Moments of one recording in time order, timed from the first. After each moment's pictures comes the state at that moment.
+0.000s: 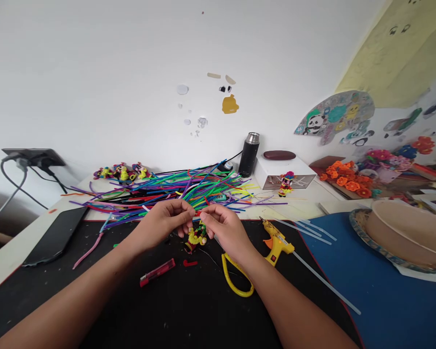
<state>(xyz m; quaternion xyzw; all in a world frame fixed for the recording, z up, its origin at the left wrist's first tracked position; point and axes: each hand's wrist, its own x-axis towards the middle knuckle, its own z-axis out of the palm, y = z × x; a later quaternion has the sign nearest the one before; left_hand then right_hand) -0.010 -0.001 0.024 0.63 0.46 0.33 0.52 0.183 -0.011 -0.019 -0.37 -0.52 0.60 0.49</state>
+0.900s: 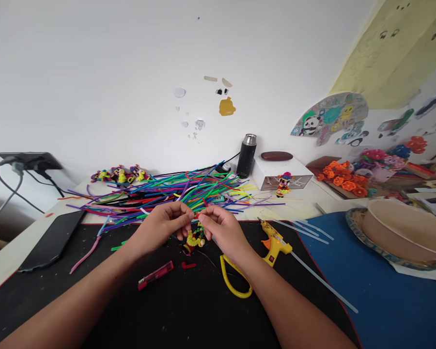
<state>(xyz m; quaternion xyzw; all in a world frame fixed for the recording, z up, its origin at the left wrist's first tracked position) -0.005 -0.003 0.022 0.63 0.46 0.34 0.52 0.182 -0.010 -0.020 -0.37 -0.52 0.60 0.49</state>
